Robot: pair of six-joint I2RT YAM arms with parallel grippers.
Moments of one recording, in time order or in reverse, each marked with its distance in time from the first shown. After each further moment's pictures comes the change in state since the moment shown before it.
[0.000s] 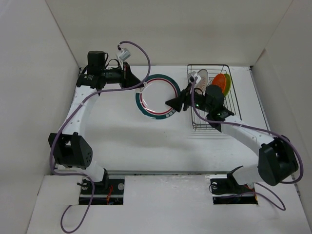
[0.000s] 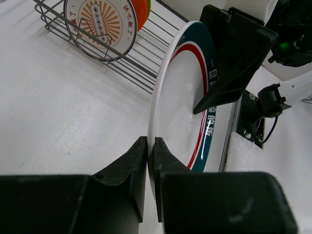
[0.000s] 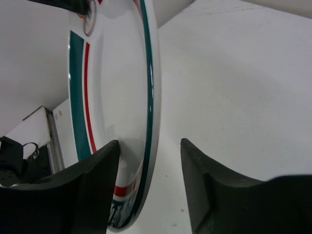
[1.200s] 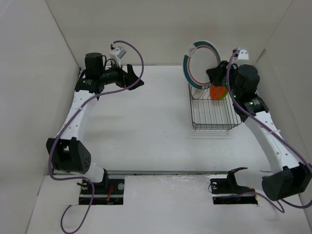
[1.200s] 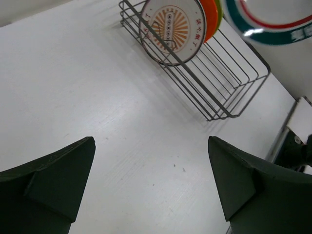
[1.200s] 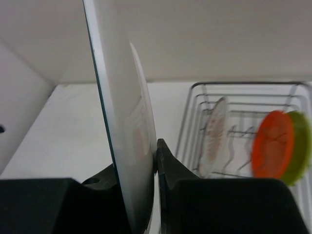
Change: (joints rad) left arm 0.007 -0.064 -0.097 0.138 -0.294 -0.155; right arm -0.224 -0.164 0.308 -0.493 0.438 0.008
